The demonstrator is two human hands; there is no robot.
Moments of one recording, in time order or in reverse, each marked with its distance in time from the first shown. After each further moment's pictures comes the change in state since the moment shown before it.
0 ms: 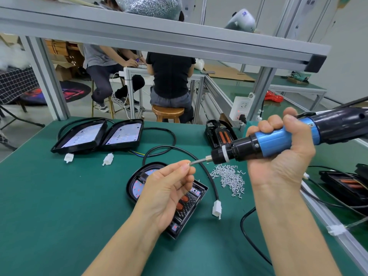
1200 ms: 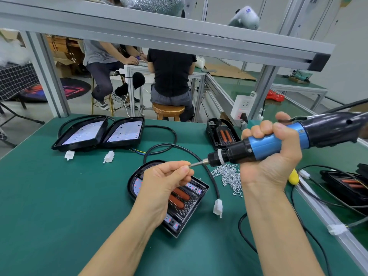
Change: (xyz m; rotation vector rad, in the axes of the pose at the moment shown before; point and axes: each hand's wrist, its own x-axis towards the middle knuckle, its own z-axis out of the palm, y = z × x) left_hand 0.010 -0.004 -0.016 0.319 0.021 0.188; right_hand -0.002 0.019 -0.007 -0.051 0.004 -0.080
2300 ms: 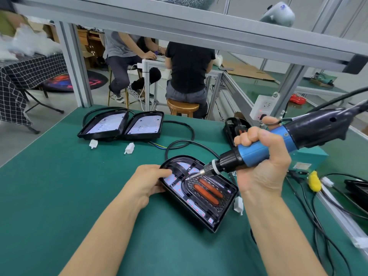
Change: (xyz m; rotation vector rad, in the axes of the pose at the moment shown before) left_hand 0.029 0.001 -0.076 0.316 0.189 -0.323; right_hand -0.024 0.037 0.006 -0.152 -0.121 0.106
